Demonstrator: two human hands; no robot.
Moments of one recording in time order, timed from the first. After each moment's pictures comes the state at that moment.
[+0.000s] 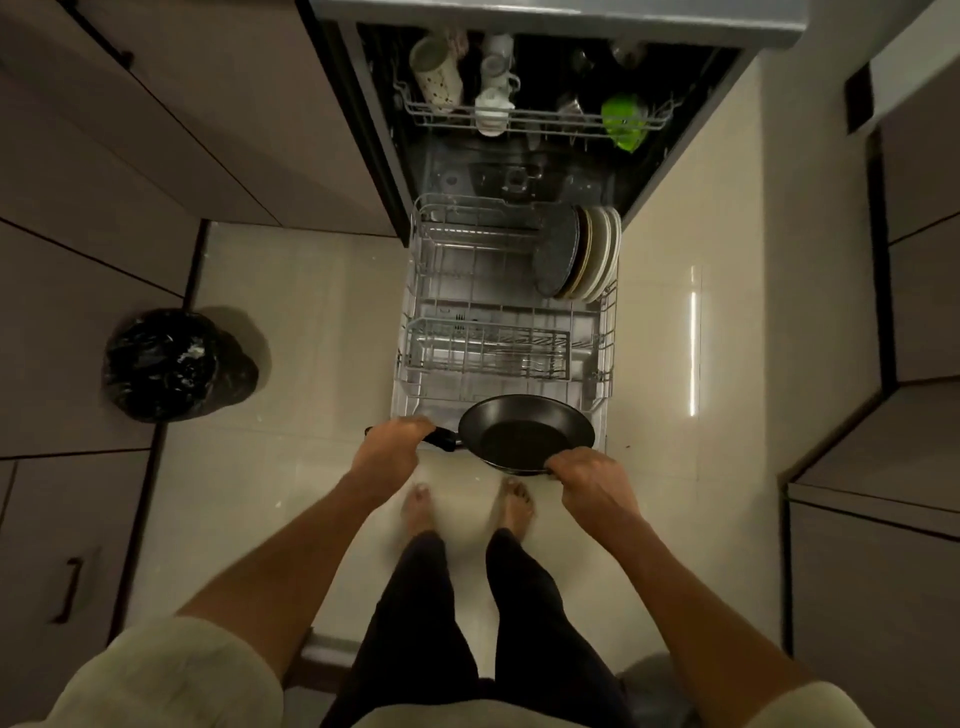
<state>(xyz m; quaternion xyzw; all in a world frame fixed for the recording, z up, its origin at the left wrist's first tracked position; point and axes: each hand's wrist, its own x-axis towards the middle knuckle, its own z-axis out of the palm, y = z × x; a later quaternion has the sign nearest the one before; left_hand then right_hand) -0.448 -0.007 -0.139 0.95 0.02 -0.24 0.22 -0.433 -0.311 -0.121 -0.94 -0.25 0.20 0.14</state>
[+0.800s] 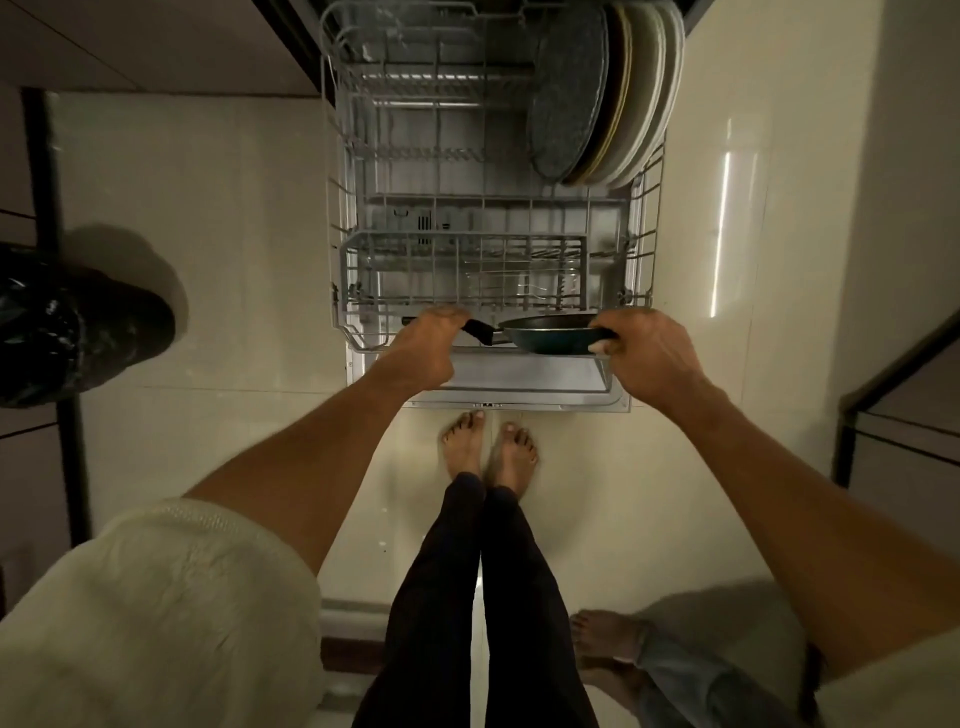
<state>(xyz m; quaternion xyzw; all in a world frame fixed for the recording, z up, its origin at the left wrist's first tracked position) -0.306 -0.064 -0.355 0.89 -0.03 -0.38 0.23 -0.279 -0.347 -0.301 -0.93 -0.12 0.28 0.19</state>
